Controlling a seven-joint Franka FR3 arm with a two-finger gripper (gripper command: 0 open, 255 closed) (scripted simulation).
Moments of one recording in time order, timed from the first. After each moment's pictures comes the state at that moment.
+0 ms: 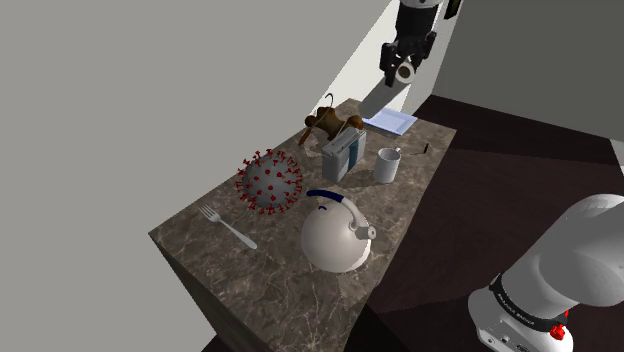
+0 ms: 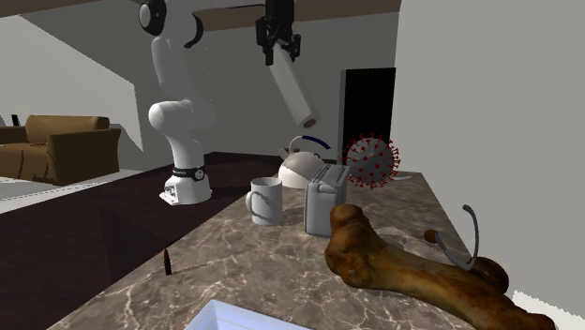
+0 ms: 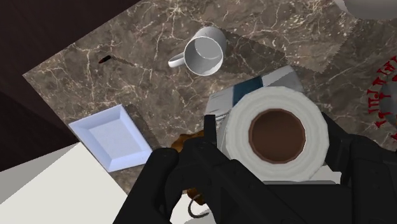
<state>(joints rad) -0.03 -0.33 0.05 -1.93 -0.13 1.68 0.16</state>
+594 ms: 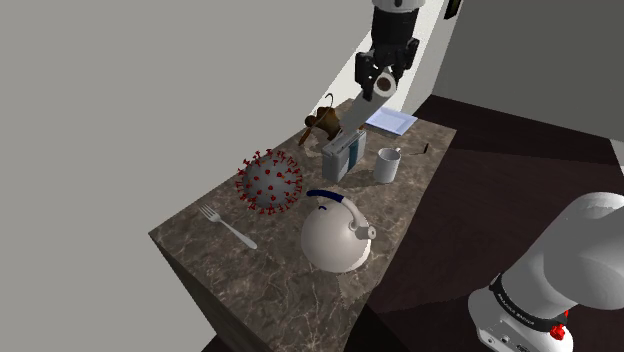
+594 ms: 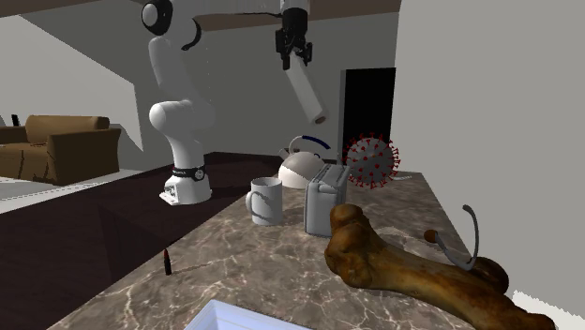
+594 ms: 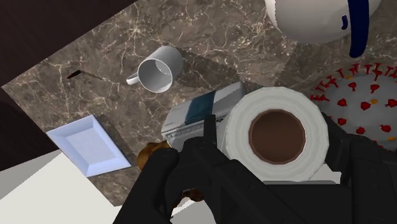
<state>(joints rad) 0.05 -0.36 0.20 -1.93 -0.09 1.63 0.37</state>
